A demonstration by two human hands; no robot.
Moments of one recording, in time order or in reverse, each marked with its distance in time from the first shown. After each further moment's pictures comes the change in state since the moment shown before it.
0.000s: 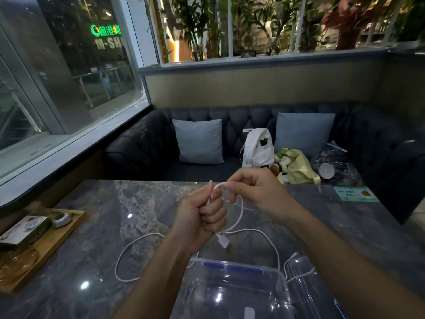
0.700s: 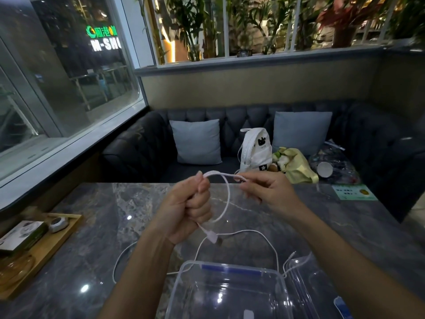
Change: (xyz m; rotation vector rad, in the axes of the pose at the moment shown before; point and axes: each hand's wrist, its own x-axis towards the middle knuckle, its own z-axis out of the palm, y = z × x) left_hand 0.004 0.025 -0.008 0.080 -0.098 0.035; right_hand -0.003 0.031 -0.027 -0.027 0.135 -0.078
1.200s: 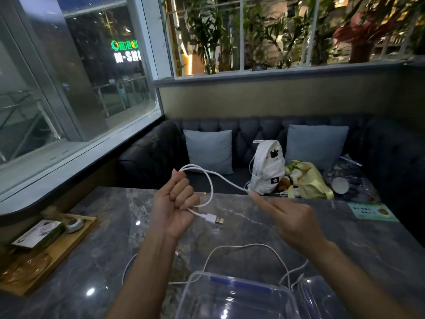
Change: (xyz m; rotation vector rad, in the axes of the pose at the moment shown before) left_hand 0.000 0.020 -0.024 -0.507 0.106 0.268; right_hand -0.022 0.030 -0.008 -1.077 0.174 -0.731
